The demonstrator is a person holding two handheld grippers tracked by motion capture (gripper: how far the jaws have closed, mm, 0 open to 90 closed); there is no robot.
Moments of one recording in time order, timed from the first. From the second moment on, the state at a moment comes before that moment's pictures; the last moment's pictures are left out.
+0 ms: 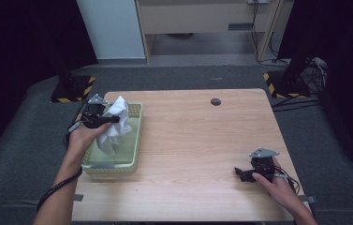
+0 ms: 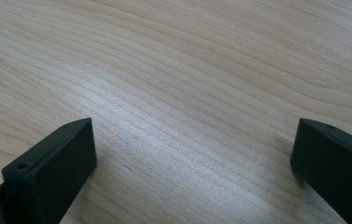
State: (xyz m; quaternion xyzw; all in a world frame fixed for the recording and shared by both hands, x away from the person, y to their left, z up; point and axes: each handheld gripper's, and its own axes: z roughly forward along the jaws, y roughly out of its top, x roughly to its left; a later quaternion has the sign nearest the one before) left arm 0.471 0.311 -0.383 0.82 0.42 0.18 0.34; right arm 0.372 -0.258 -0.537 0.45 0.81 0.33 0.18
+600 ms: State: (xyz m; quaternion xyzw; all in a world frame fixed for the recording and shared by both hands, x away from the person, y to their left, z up) left arm 0.473 0.288 -0.369 0.84 0.37 0.18 0.35; right arm 0.372 -0.257 -0.537 0.45 0.81 0.33 0.18
